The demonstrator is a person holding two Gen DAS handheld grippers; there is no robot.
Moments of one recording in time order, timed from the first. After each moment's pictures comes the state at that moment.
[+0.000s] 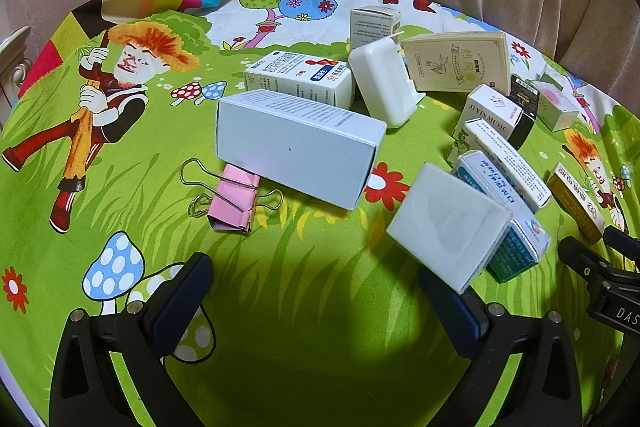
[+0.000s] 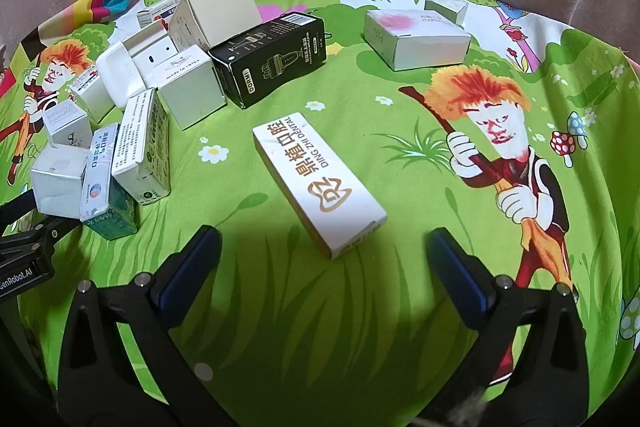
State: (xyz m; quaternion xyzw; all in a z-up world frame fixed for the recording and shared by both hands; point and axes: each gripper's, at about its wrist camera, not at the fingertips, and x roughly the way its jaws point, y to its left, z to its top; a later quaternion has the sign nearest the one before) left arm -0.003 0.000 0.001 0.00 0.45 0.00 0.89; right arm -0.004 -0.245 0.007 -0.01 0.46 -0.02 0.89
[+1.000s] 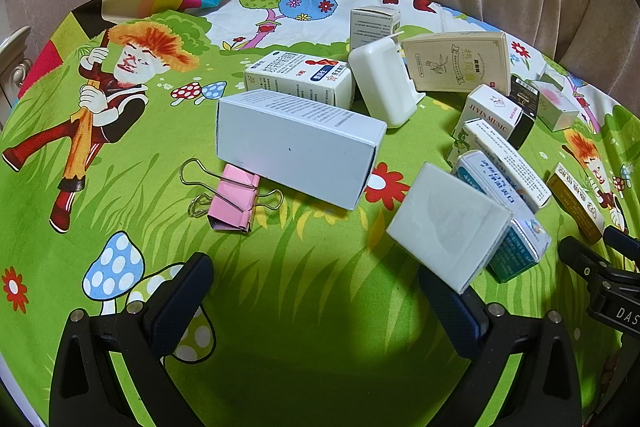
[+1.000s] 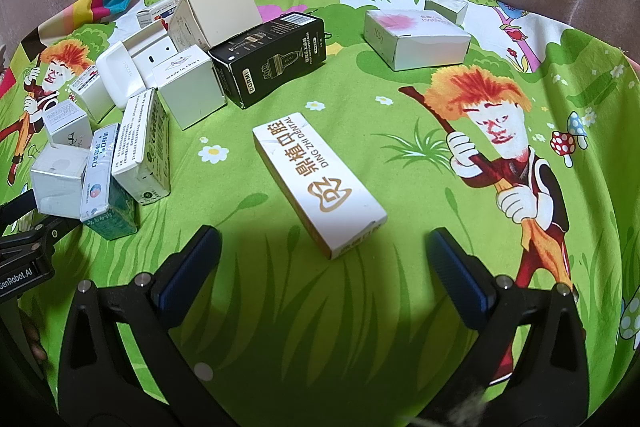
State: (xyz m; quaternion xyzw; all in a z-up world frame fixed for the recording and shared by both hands) left arm -0.003 0.000 0.001 0.00 0.45 0.00 0.89; right arm -0.005 -0.245 0.007 -0.01 0.46 -0.02 0.89
